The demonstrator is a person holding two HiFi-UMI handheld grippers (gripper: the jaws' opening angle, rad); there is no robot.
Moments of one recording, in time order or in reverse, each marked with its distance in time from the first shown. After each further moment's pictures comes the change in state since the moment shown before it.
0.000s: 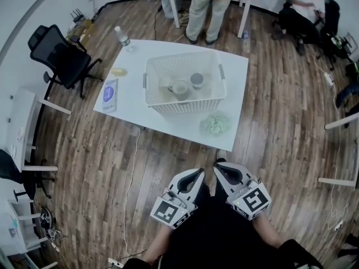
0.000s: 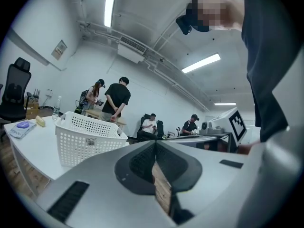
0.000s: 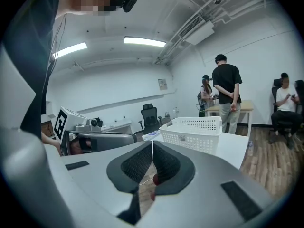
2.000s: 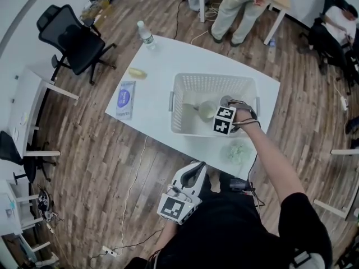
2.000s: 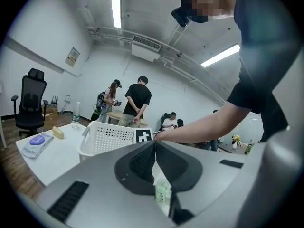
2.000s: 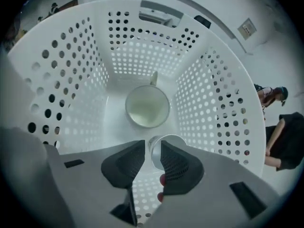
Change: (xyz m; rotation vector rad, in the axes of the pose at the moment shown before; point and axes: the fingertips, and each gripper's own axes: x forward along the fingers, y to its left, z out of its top) left arm 0.055 0.176 0.051 -0.009 0.025 0.226; right arm 0.327 -0.291 -0.090 -0.895 1.111 0.072
